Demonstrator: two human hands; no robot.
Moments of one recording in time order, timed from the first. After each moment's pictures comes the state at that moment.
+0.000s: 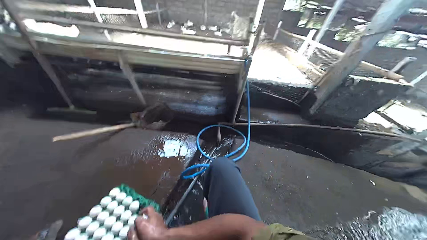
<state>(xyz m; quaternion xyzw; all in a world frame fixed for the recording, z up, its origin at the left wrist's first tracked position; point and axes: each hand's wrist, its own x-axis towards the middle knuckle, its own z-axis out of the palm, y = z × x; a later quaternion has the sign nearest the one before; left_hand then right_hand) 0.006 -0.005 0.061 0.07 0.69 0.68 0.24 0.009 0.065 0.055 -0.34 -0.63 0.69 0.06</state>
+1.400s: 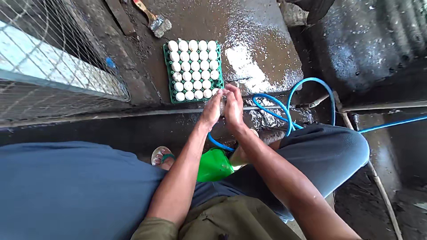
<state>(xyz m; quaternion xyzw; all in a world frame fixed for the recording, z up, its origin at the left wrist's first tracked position) -0.026 -0.034 0.022 -0.06 0.65 0.69 0.31 -0.010 0.050 0.016 -0.28 -0.70 0.66 0.04</state>
